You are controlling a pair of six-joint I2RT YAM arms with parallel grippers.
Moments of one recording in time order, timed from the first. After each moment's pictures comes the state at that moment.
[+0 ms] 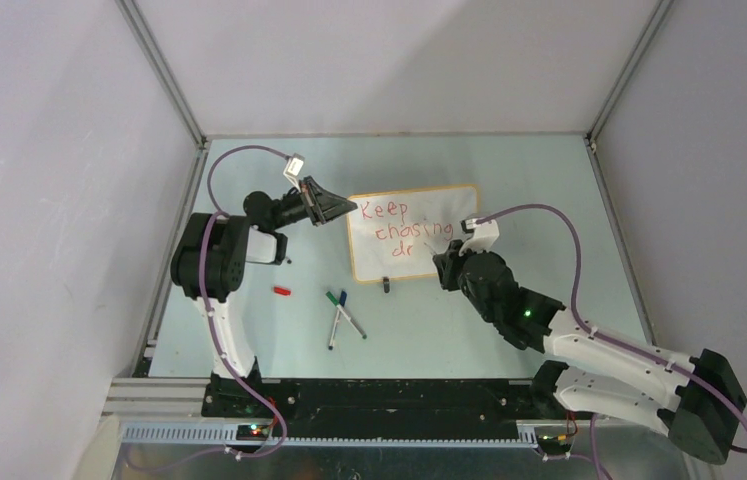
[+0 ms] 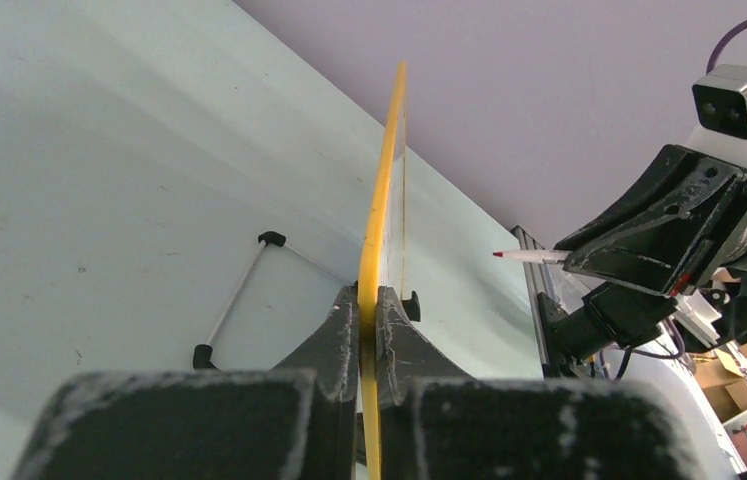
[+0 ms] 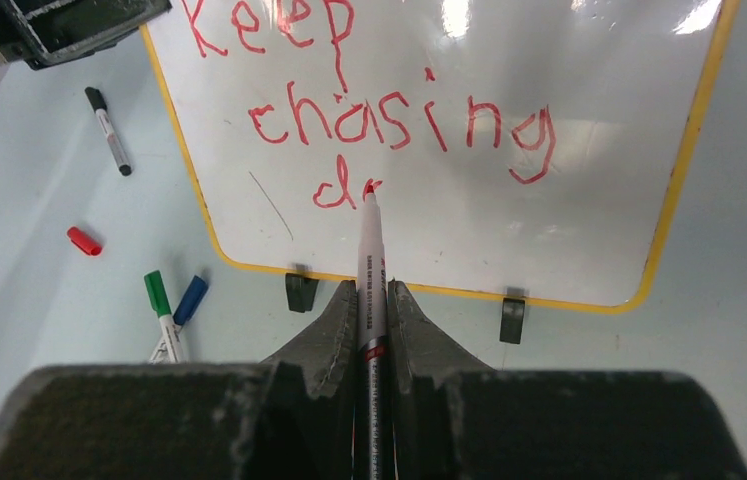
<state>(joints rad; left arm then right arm) -0.11 2.00 0.84 1.49 1.11 -0.94 0.91 0.94 0.60 0.00 0.48 0.46</state>
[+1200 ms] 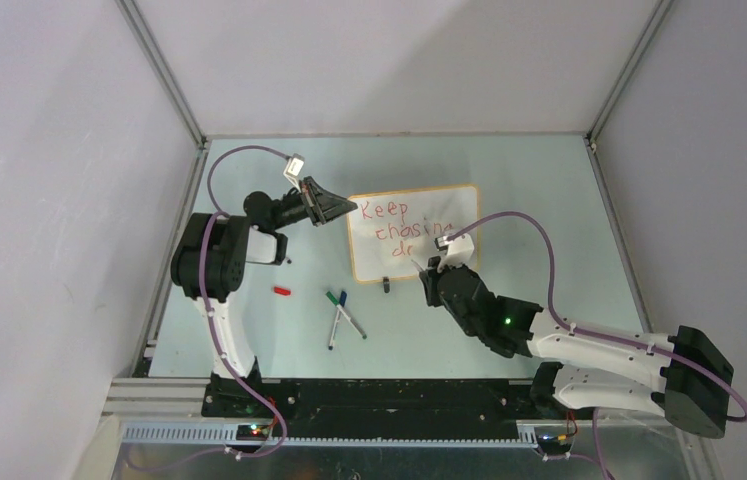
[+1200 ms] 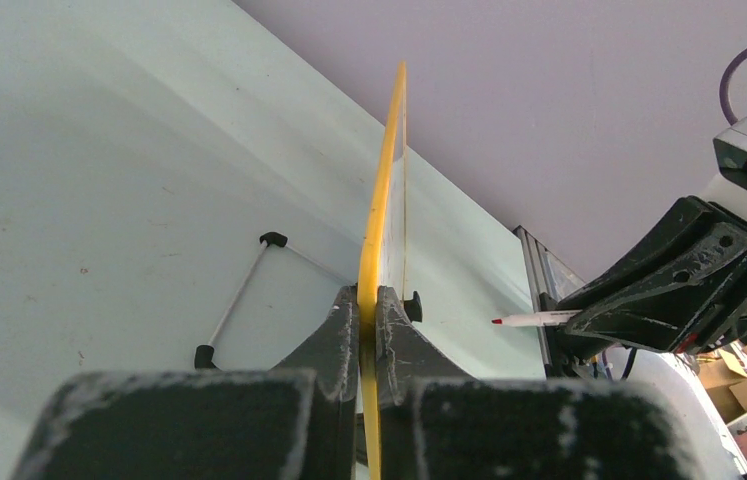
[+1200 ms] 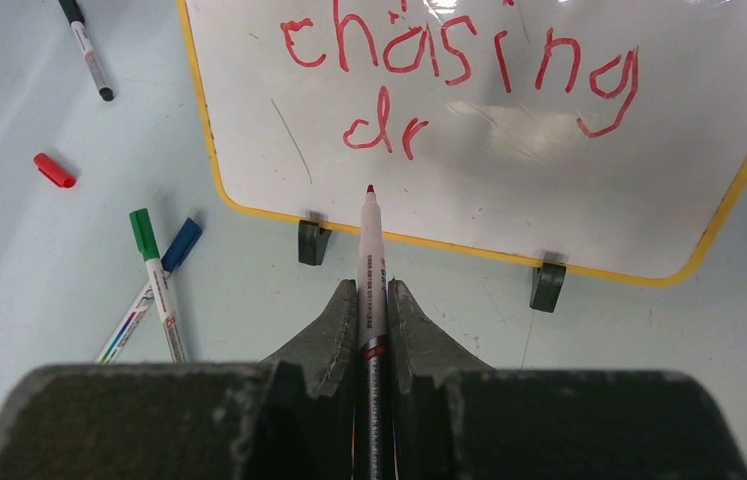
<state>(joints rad) -0.12 1.99 0.84 1.49 1.10 -0.93 1.08 1.06 0.61 0.00 0.60 0.45</state>
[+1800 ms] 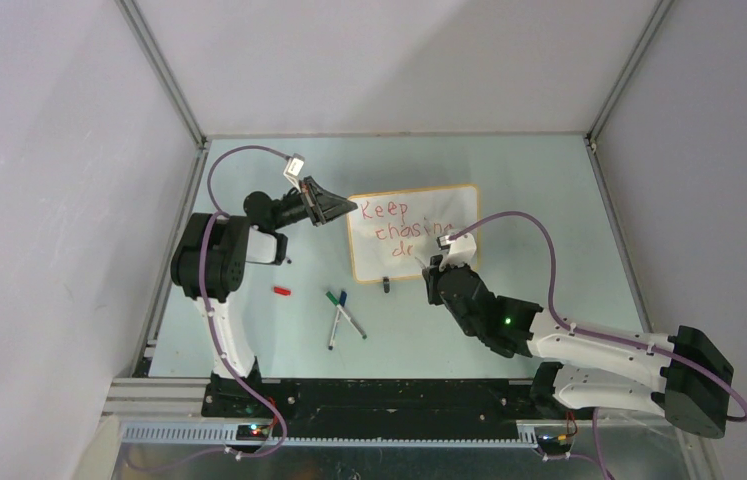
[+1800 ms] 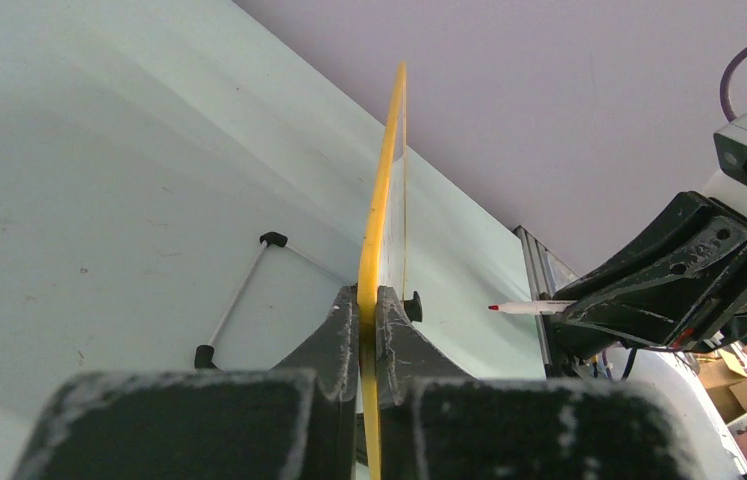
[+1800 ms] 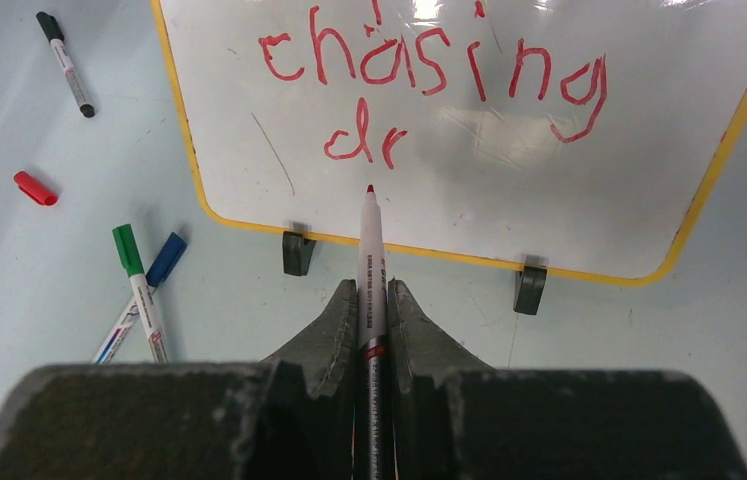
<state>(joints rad) -0.12 1.99 0.84 1.49 1.10 -0.93 1.08 1.06 0.61 0.00 0.65 0.46</state>
